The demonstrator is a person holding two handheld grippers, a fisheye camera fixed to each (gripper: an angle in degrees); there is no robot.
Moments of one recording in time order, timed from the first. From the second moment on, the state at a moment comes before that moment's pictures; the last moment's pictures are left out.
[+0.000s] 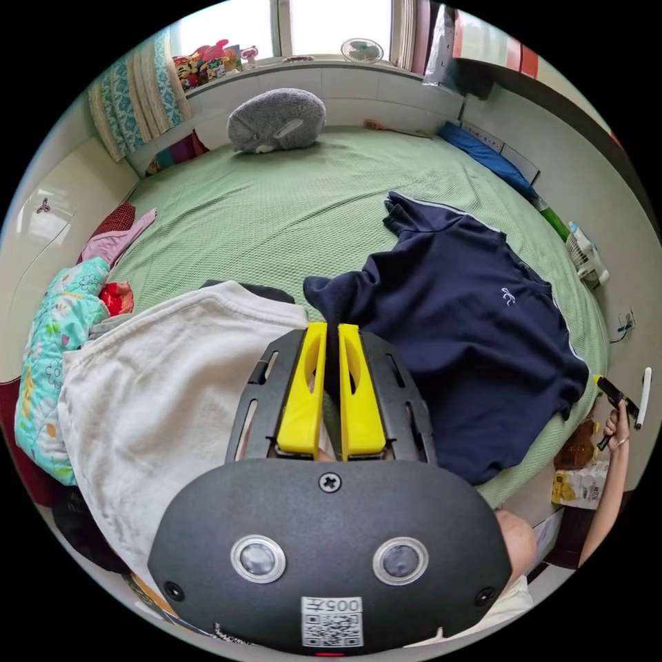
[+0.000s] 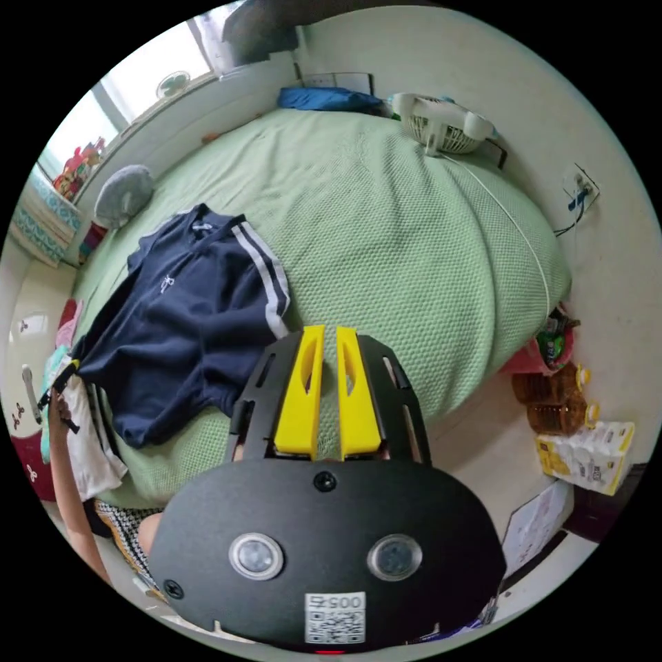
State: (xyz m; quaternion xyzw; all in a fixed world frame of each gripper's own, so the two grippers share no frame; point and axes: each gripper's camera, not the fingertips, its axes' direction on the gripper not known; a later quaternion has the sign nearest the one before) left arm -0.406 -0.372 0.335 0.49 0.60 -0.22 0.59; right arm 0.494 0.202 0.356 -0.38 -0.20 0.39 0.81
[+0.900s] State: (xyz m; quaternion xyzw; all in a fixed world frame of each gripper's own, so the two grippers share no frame) left arm -0.408 -0.360 0.370 0.48 0.65 -0.21 0.55; right arm 0.195 -0.014 0.245 -0.28 -0.47 0.01 0.84
